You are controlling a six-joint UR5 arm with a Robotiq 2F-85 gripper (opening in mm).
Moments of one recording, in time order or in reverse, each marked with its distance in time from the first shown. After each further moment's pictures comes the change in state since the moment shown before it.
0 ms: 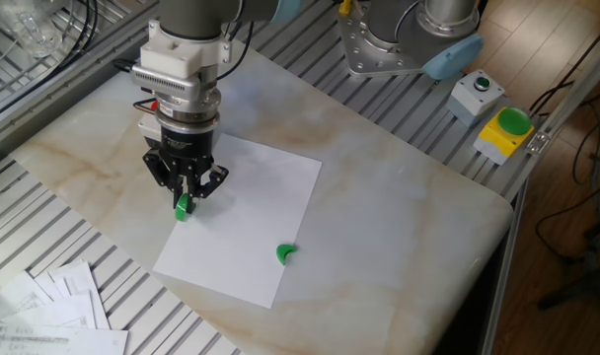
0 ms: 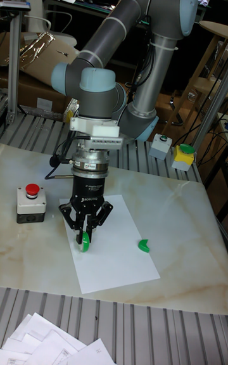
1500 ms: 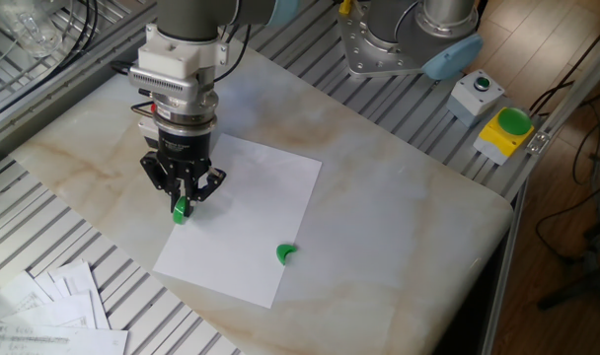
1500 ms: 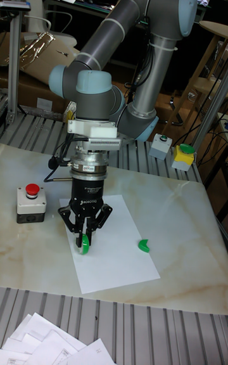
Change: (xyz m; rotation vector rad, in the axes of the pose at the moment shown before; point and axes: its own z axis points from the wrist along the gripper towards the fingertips) arm -0.012 0.001 0.005 -0.018 -0.051 -0.009
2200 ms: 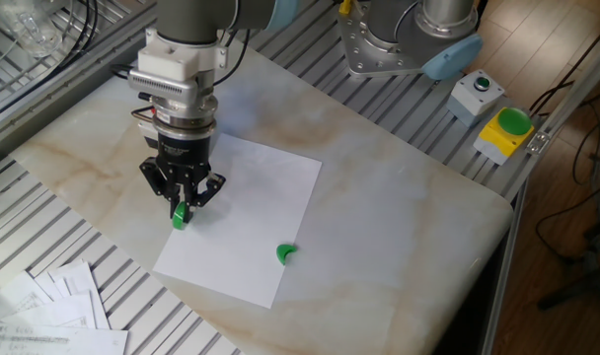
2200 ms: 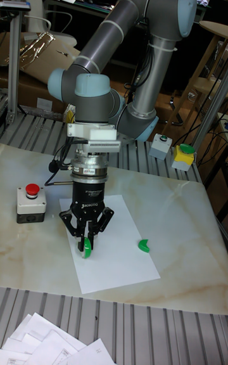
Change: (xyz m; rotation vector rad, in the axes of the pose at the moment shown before) arm -0.009 0.002 0.007 -0.009 -0.028 -0.001
